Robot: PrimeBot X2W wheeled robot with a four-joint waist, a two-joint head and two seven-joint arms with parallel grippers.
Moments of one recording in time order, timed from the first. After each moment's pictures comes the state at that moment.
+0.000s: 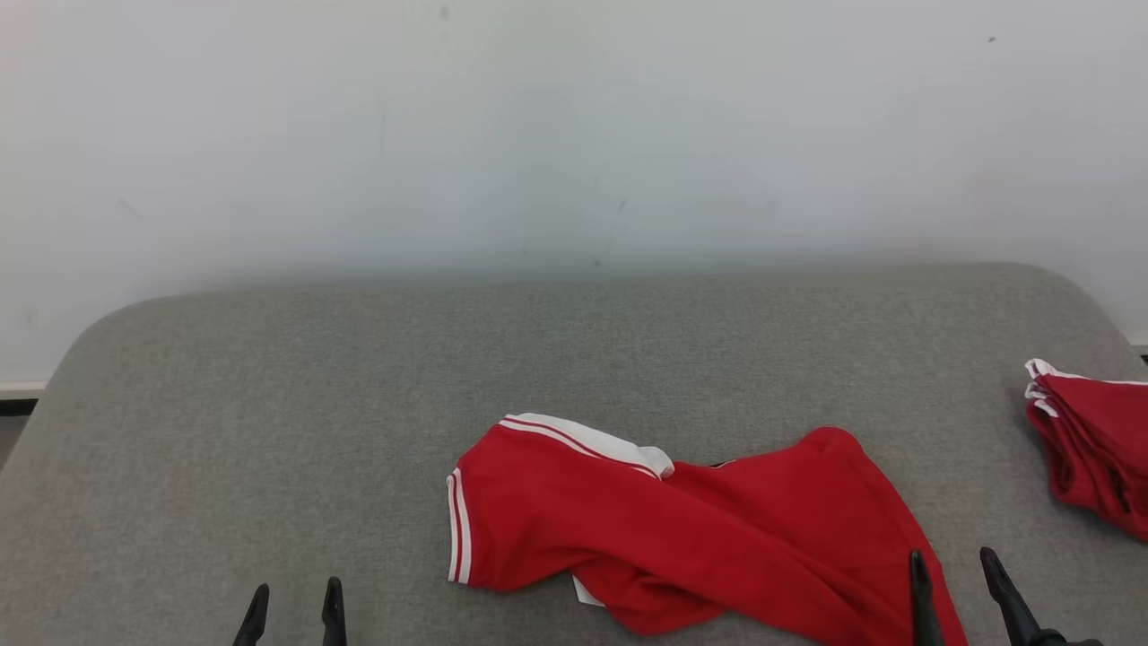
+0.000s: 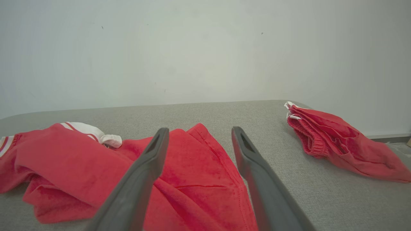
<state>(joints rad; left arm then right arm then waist) 0.10 0.05 0.02 0.20 -0.19 -0.12 -0.26 0.15 -0.06 -0.08 0.15 0.09 0.13 -0.26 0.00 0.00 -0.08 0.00</state>
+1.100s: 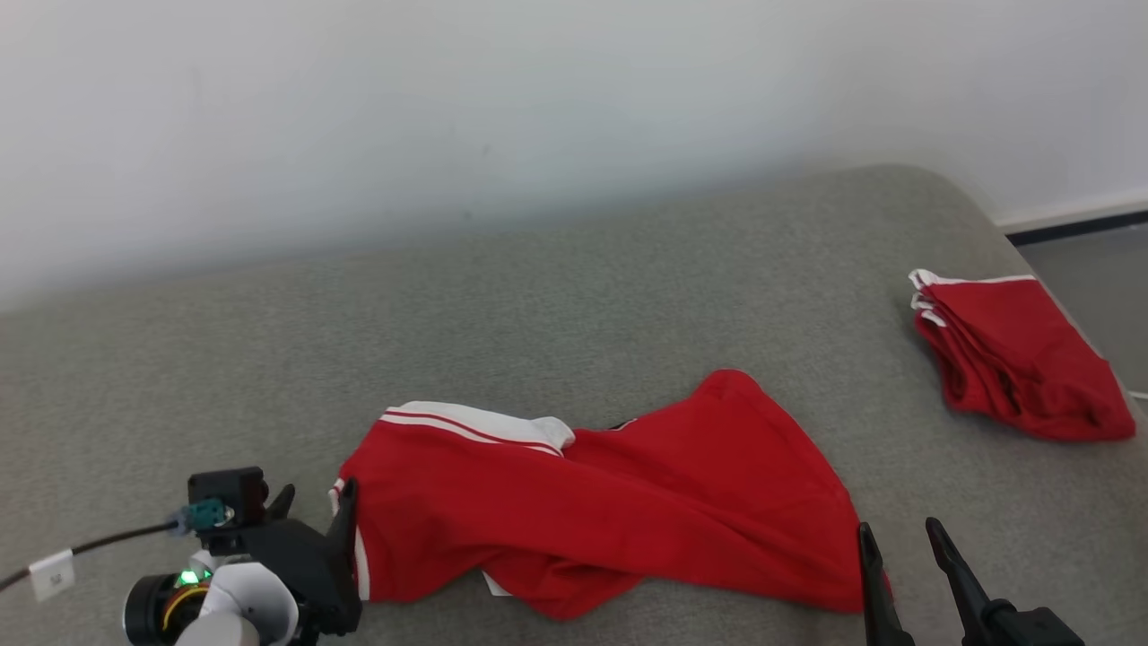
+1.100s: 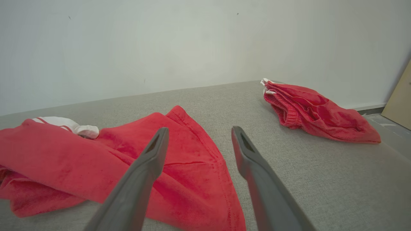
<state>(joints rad) -0.32 0.13 -0.07 0.56 -0.34 -0.13 0.09 0.09 -0.05 0.01 0.18 0.11 0.13 -0.26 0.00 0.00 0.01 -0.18</state>
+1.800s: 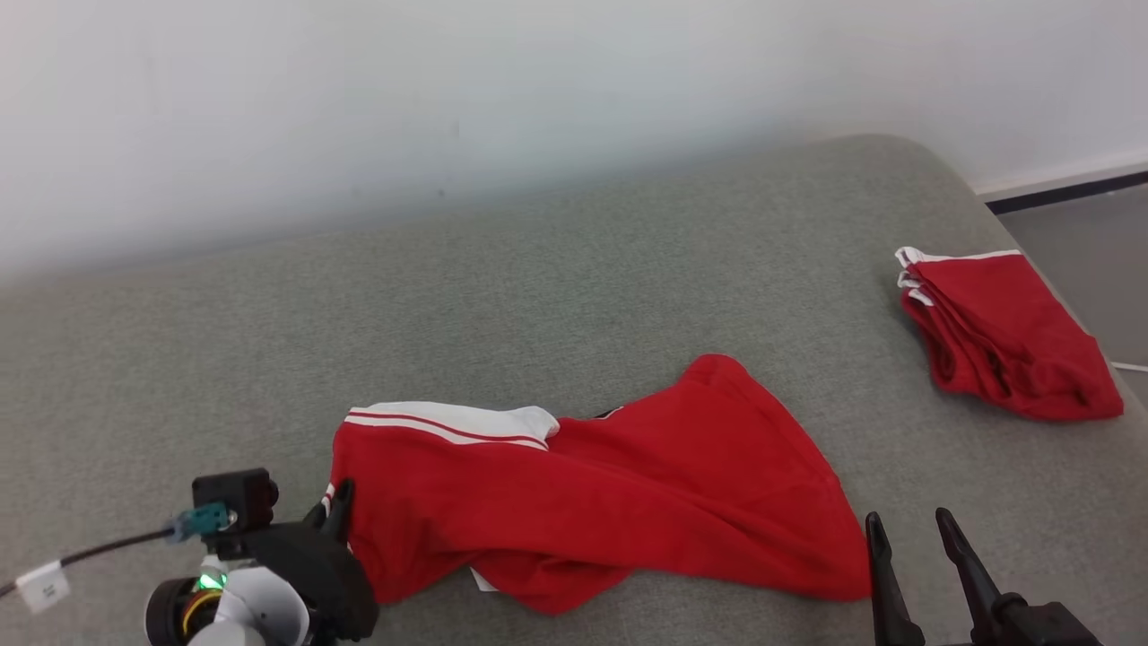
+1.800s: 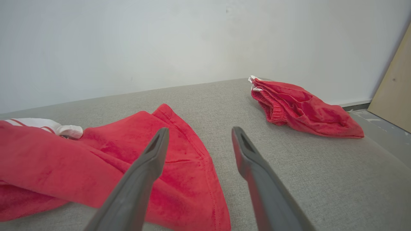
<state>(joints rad) -0.31 0.15 -0.10 0.49 -0.44 -0.12 0.19 0.08 -0.05 0.00 0.16 0.11 0.13 -0.26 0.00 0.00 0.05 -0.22</state>
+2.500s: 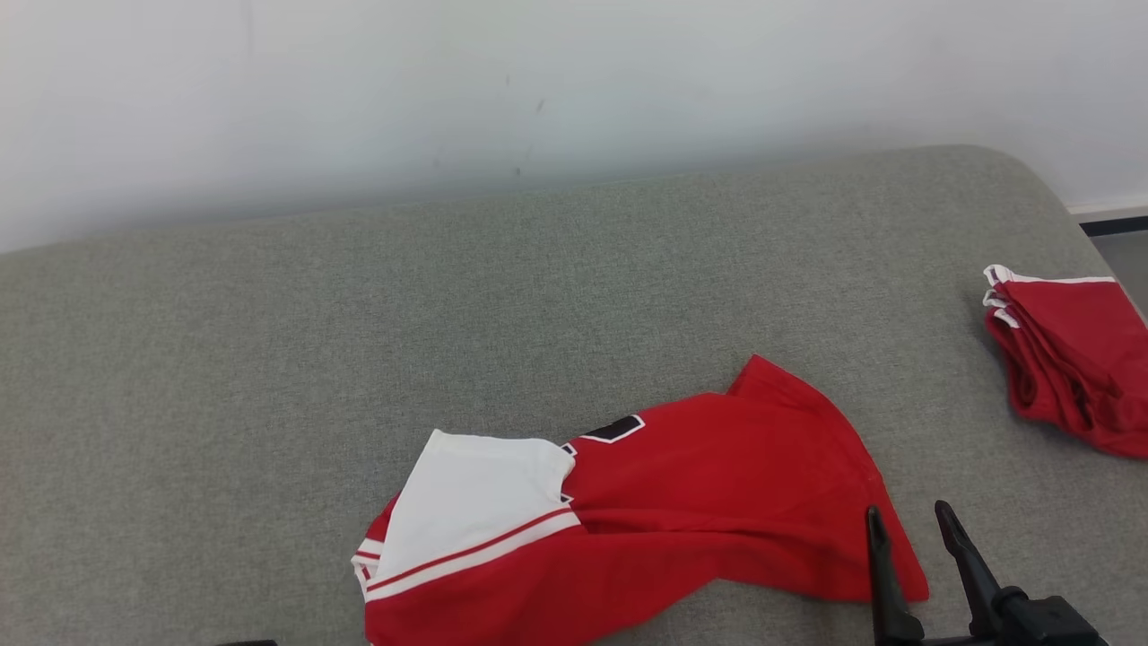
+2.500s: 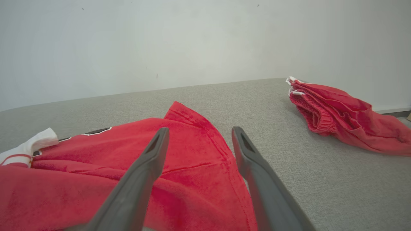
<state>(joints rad) 0.15 0.21 -0.15 0.00 -0.70 -0.11 0.42 0.07 -0.05 0.00 0.15 0.12 0.13 -0.26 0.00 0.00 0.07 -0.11</state>
